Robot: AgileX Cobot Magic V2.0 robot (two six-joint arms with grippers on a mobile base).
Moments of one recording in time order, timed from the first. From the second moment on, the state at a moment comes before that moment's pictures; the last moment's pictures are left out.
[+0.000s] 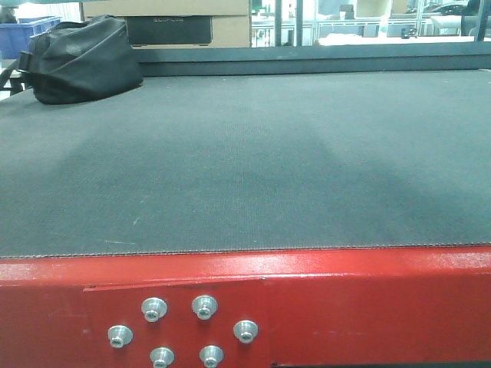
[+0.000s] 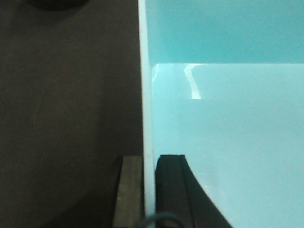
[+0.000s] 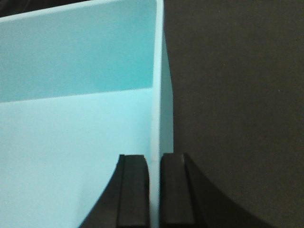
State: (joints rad) left arm -0.57 1.34 -1.45 0.58 0.96 -0.80; right arm 0.45 1.32 -1.41 -0.37 0.74 0.67
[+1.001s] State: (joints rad) left arm -0.55 1.38 -1.50 0.44 0.96 -0.65; right arm 0.45 1.36 -1.41 -0.40 0.85 0.64
